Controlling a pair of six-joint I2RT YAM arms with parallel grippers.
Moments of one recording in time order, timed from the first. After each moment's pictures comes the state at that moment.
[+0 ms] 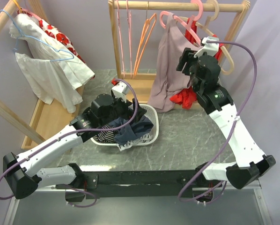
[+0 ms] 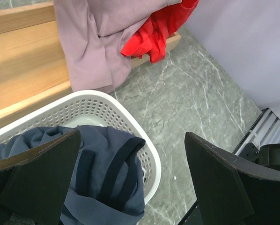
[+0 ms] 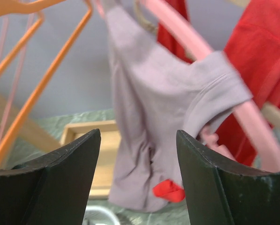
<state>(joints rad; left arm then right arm) -0.83 1.13 1.03 -0.14 -0.02 -0.35 0.45 1.25 1.53 -0.32 0.46 0.20</state>
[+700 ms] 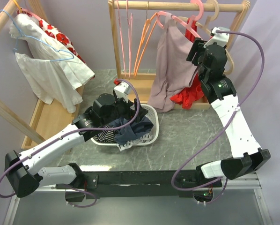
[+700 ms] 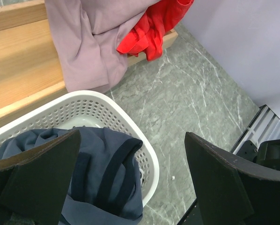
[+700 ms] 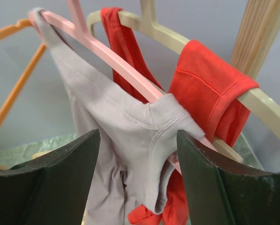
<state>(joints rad) -0.83 1.15 1.03 -0.12 0.00 -0.35 0.30 1.36 1.66 -0.32 0.48 0.15</state>
